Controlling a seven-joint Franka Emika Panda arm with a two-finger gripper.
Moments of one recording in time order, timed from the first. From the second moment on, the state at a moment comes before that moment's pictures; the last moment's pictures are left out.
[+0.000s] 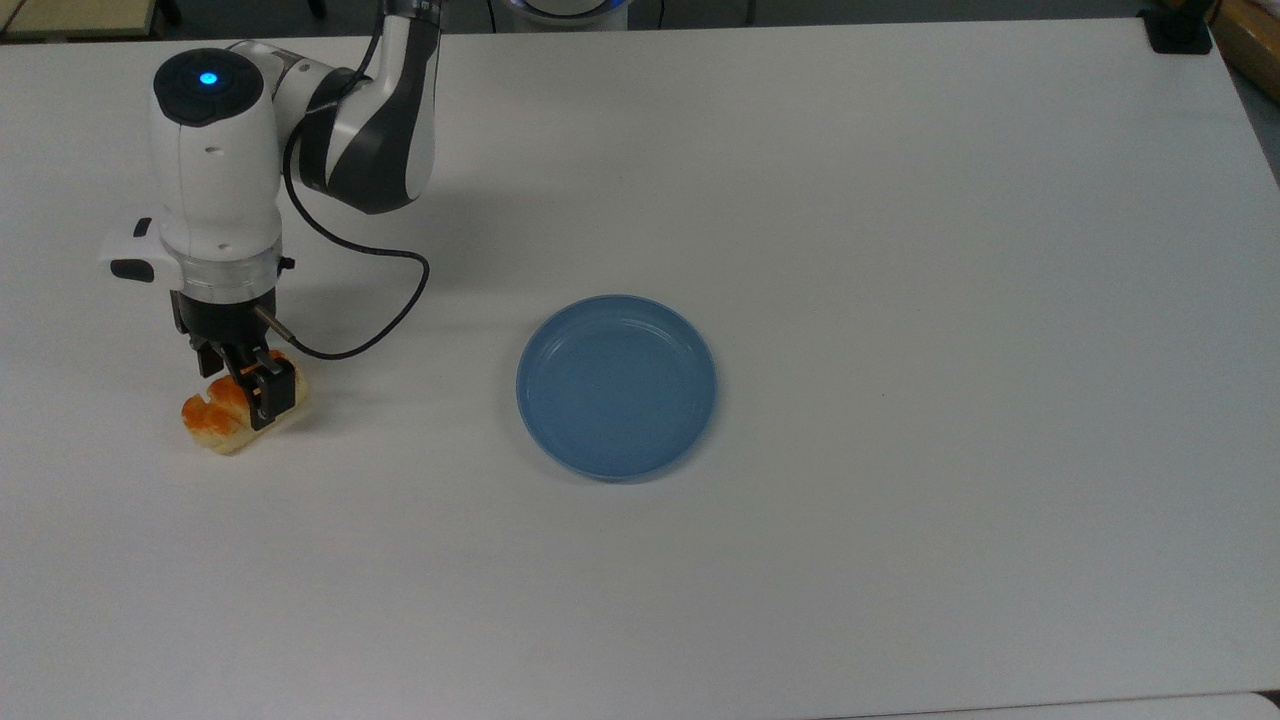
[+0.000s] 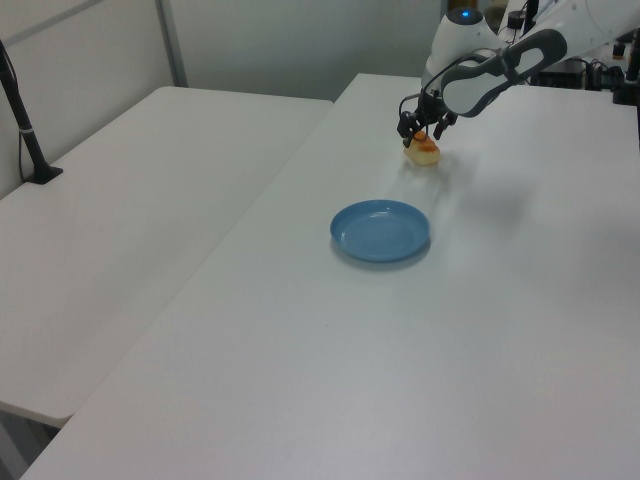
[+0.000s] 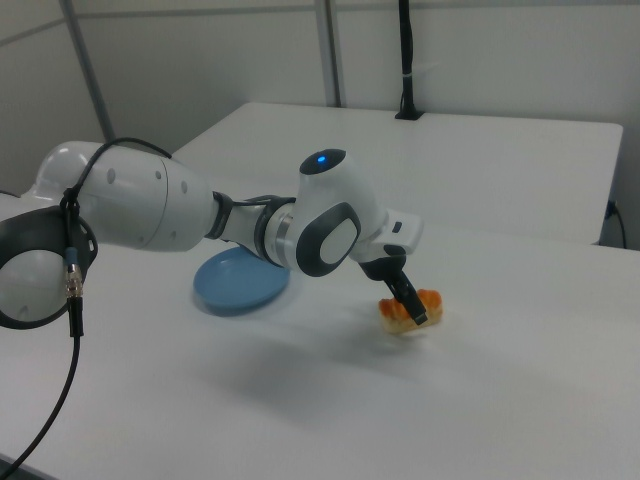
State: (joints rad) arm -0.15 0.60 -0.21 -1.62 -0.07 2.58 0.48
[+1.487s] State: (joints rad) arm 0.18 0.53 -0.18 -1.60 -0.07 2.49 0.47
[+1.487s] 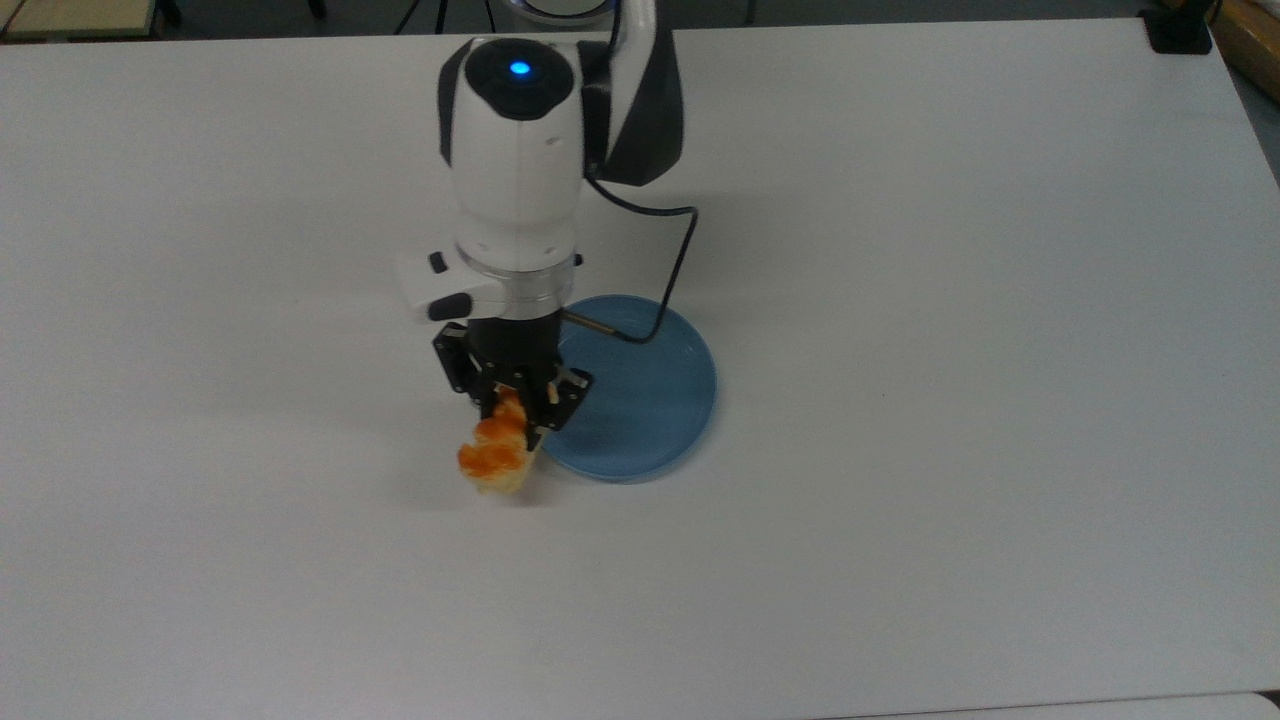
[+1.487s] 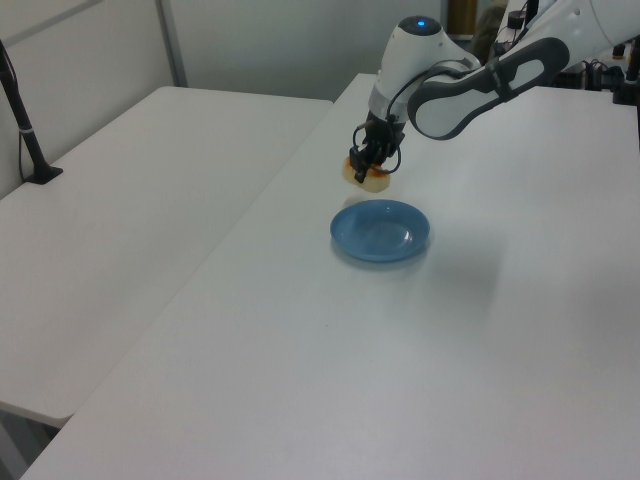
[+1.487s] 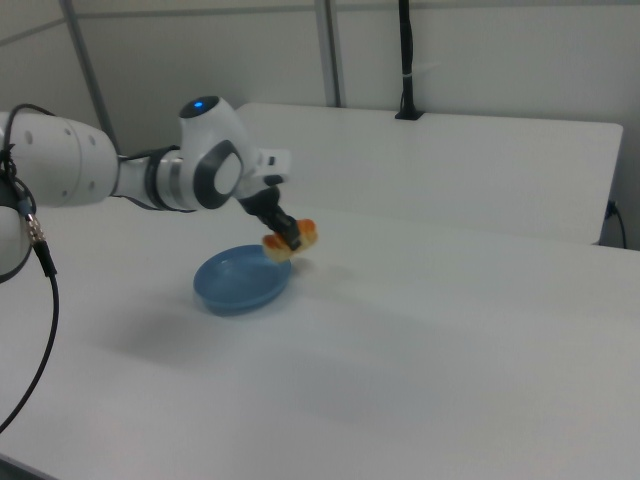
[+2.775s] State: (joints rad) arm 0.28 0.50 -0.13 -1.67 -0.09 2.27 0.52
